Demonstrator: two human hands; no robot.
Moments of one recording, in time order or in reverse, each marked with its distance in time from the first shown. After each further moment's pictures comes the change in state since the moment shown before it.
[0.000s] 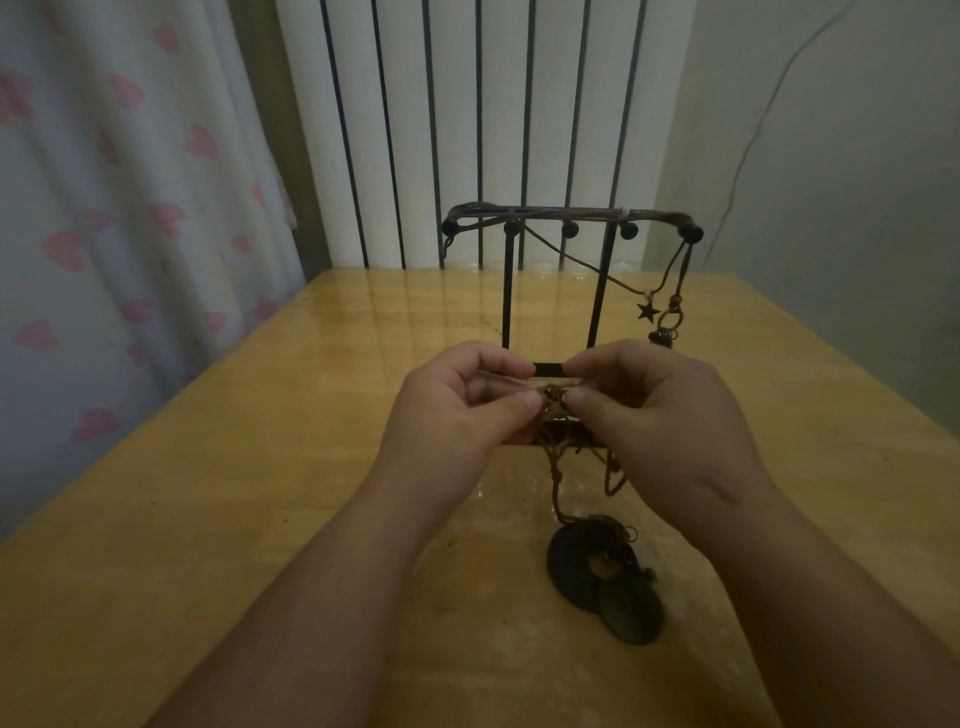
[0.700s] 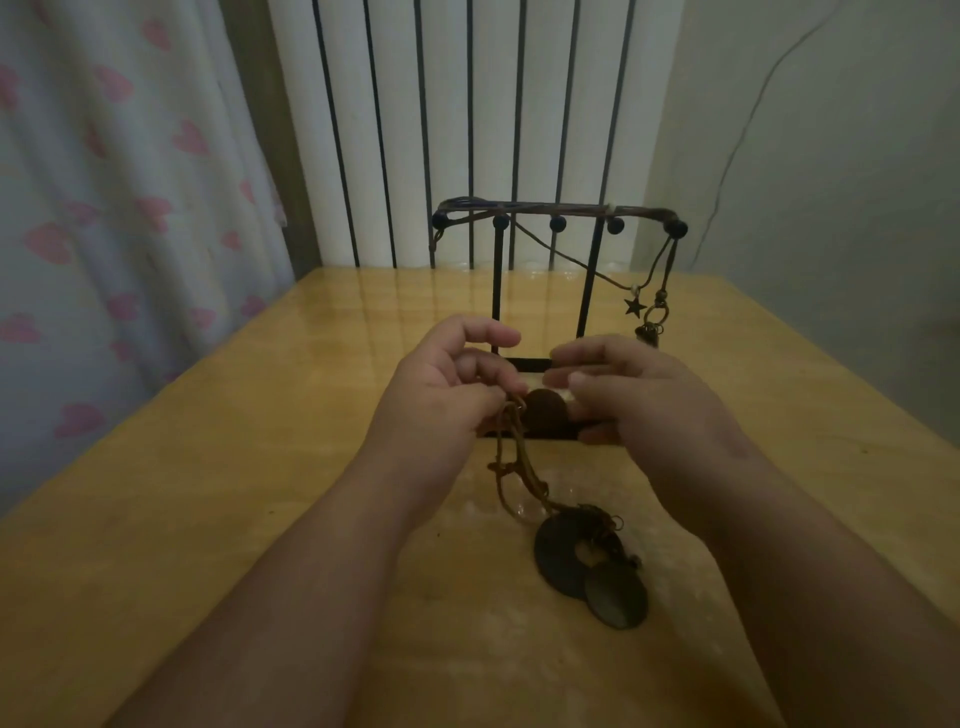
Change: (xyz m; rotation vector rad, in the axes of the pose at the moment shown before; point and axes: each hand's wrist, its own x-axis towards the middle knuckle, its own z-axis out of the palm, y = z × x) left_hand 0.002 0.003 -0.002 0.010 -0.036 0.000; right_hand 0.005 0.003 -0.005 0.242 -0.158 0.251
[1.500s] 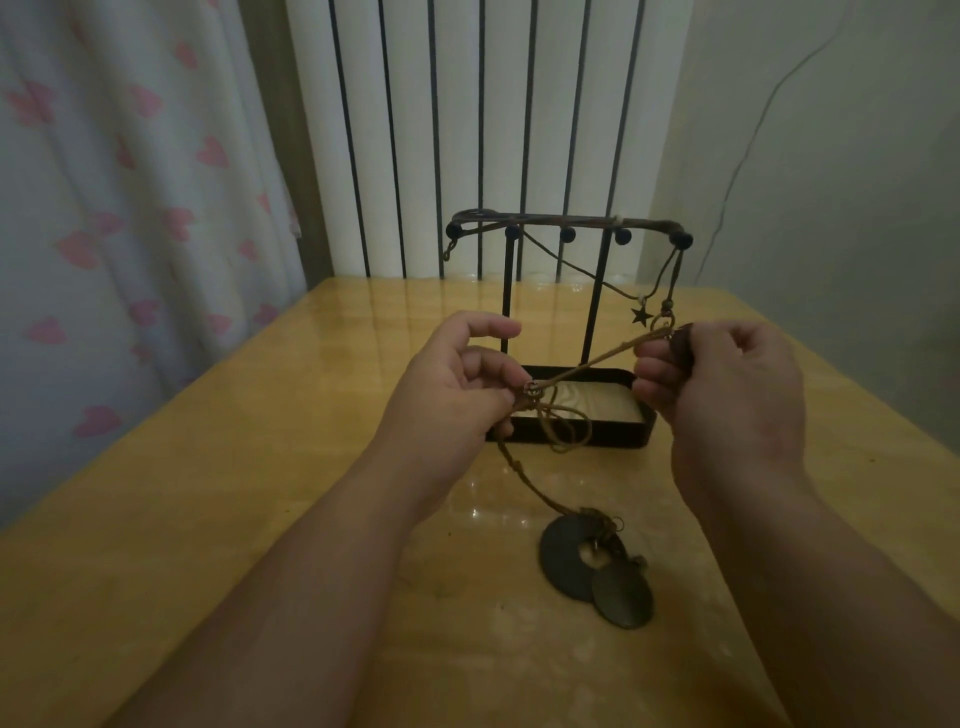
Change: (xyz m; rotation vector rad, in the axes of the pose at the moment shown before) left_hand 0.000 0.004 -0.003 0.011 -0.004 0.014; right_hand 0.000 -0.004 -0.007 0.504 0.576 -0.019
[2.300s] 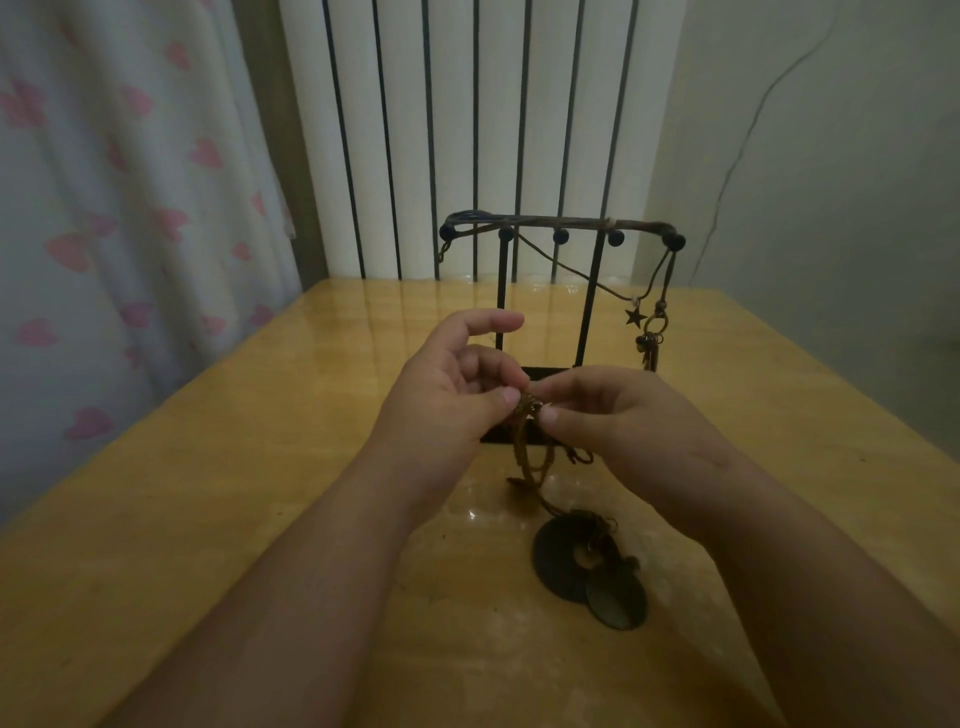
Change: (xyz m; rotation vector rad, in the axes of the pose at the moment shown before) left_hand -0.005 0.002 0.002 0.021 -0.016 0.043; right_hand -0.006 0.011 0.000 -0.641 -0.754 -0.068
